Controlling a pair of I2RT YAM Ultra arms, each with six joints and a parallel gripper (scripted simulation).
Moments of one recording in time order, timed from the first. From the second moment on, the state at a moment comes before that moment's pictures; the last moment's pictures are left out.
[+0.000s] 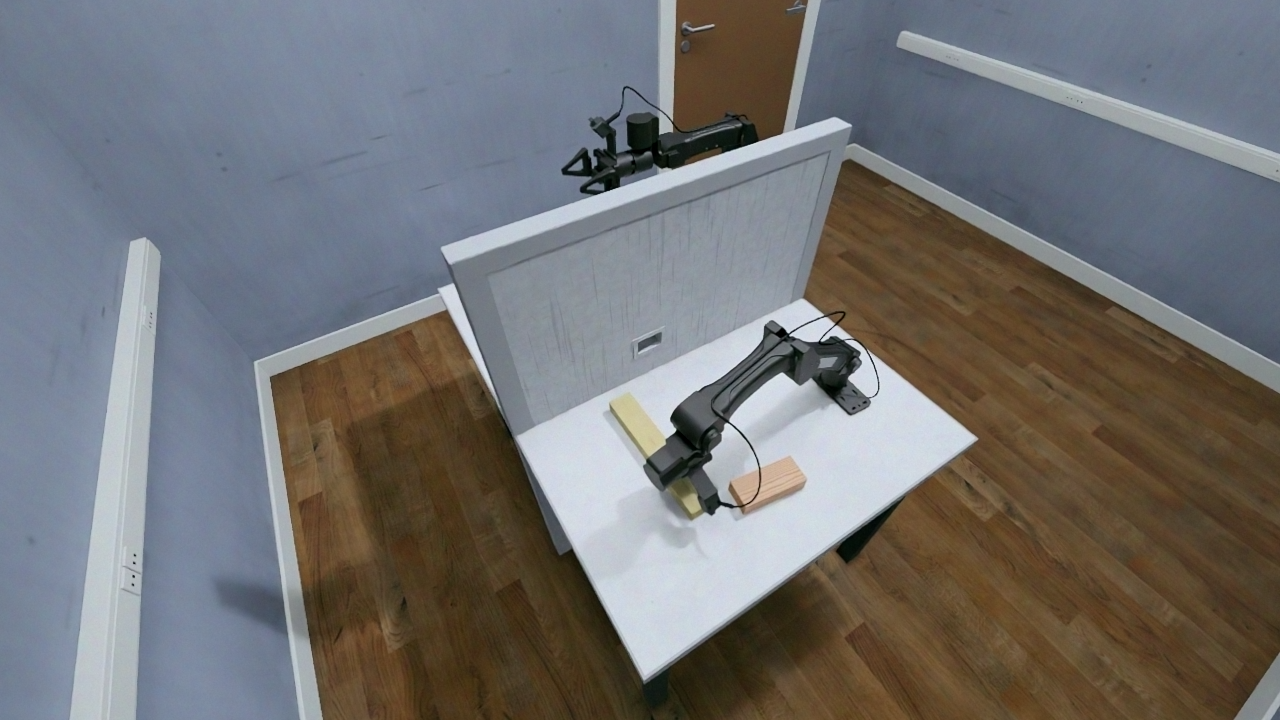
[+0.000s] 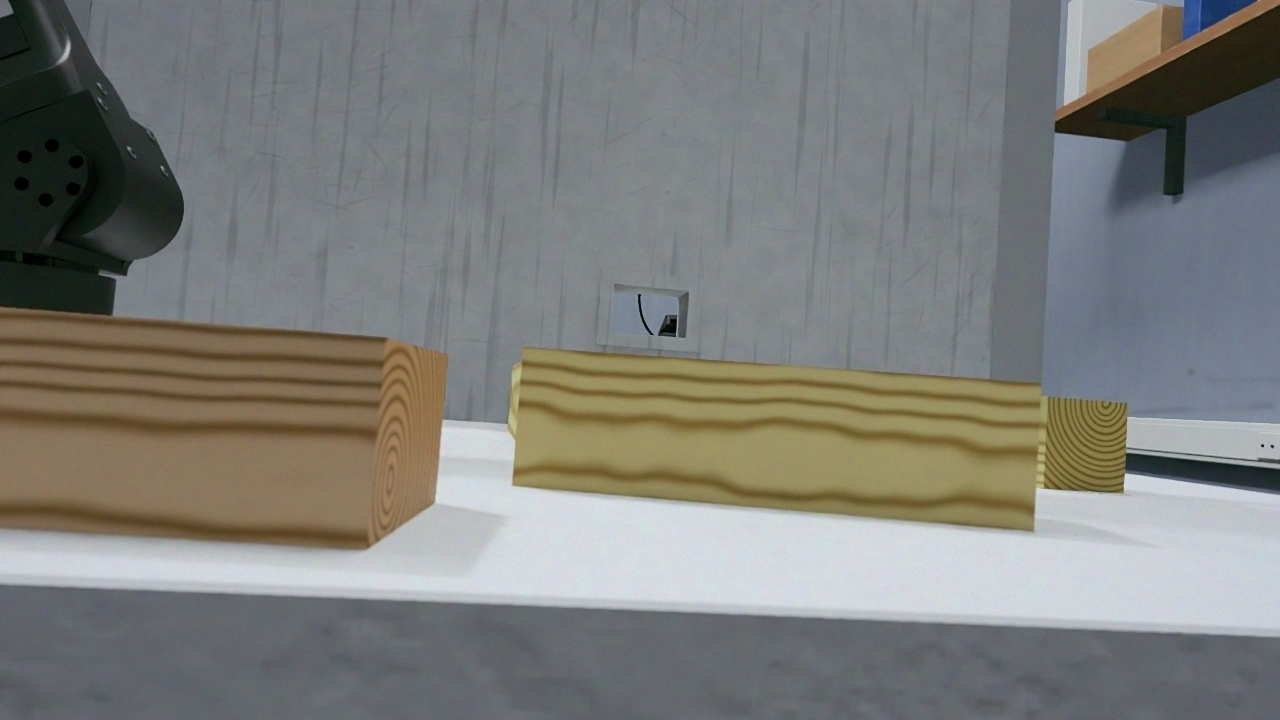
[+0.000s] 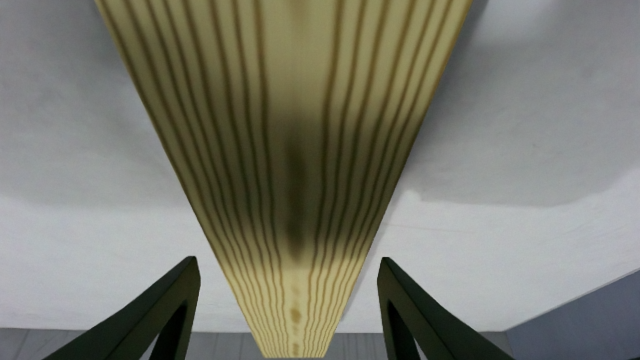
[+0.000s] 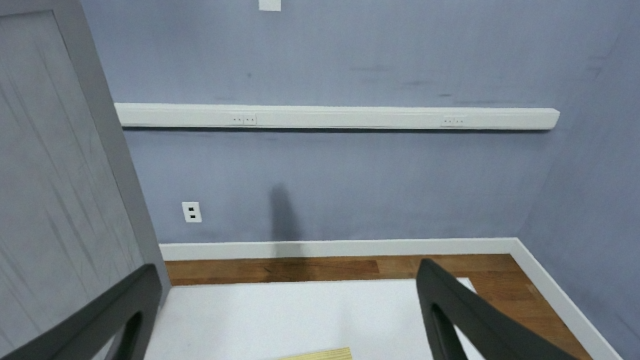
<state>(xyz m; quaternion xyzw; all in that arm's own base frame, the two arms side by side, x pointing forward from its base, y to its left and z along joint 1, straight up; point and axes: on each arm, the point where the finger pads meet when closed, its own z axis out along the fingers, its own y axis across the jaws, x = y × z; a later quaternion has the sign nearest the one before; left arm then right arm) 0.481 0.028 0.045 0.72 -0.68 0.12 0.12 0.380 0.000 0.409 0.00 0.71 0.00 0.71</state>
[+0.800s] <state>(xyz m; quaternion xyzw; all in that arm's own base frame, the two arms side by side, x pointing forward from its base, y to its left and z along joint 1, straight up) 0.485 0.038 0.066 0.72 -0.68 0.13 0.11 0.380 0.000 0.409 0.00 0.71 0.00 0.71</state>
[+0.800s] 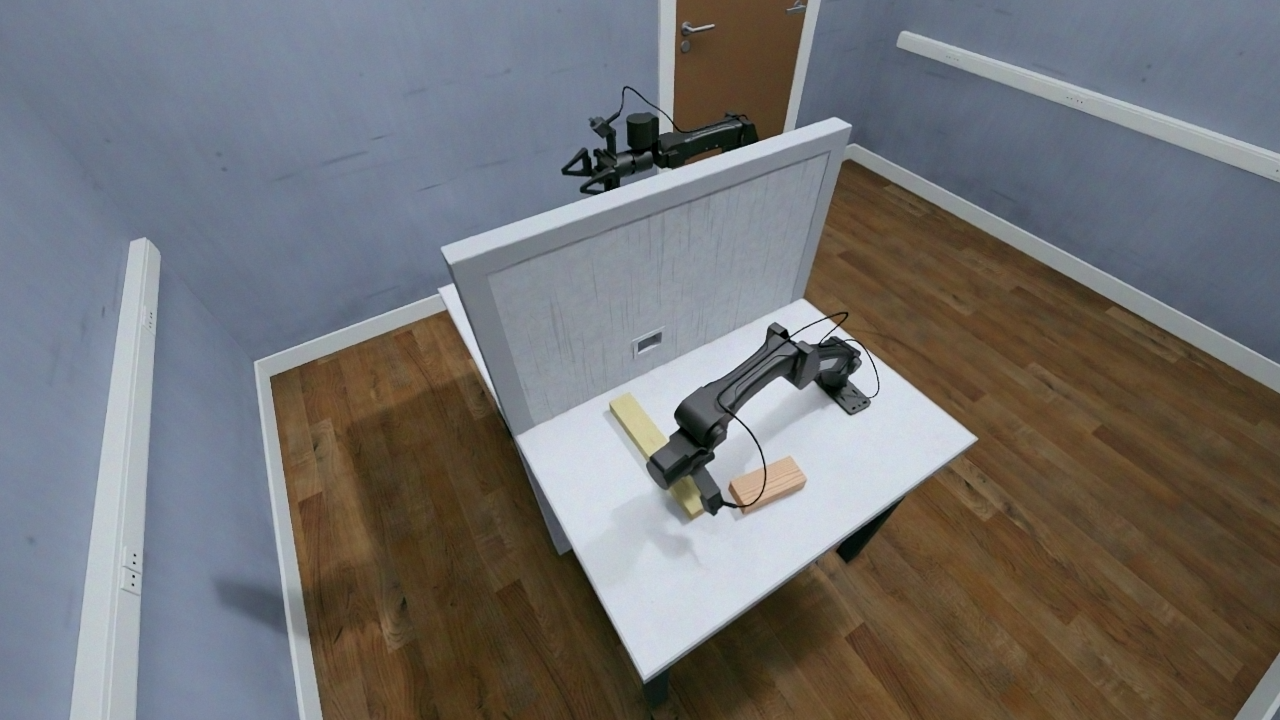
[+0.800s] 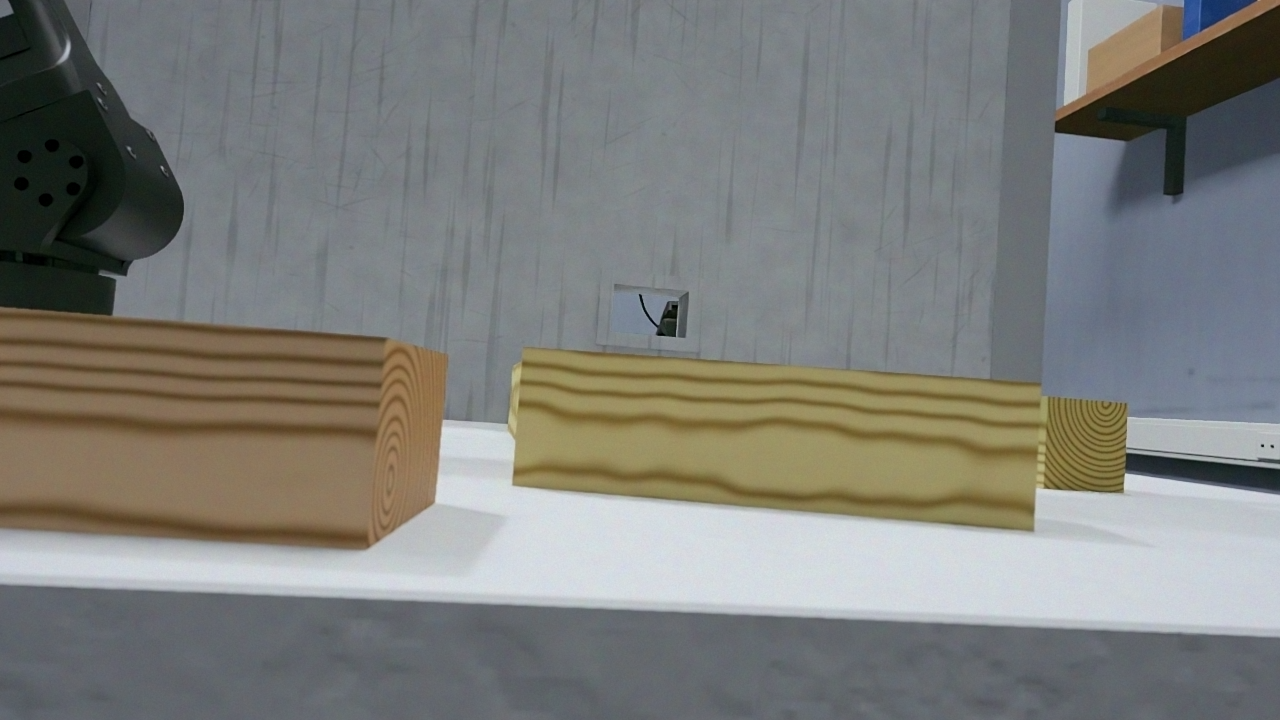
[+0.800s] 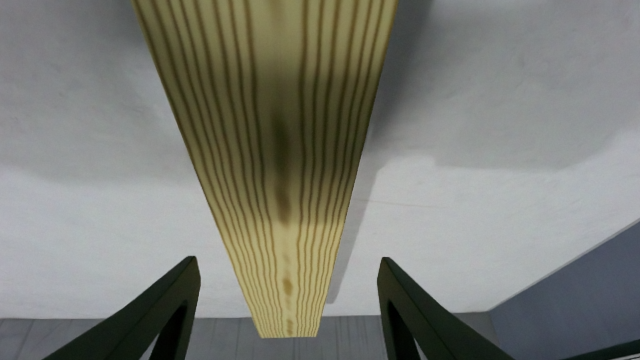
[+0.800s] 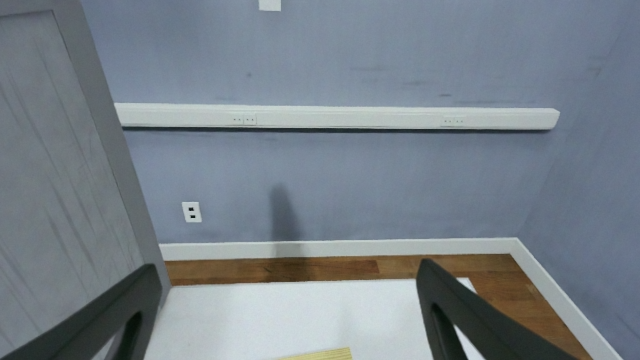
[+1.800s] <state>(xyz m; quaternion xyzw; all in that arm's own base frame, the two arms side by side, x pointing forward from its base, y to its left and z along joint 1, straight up) 0.484 0.040 0.059 0.70 -0.67 0.19 0.16 0.380 0.000 0.409 0.00 0.71 0.00 0.71</state>
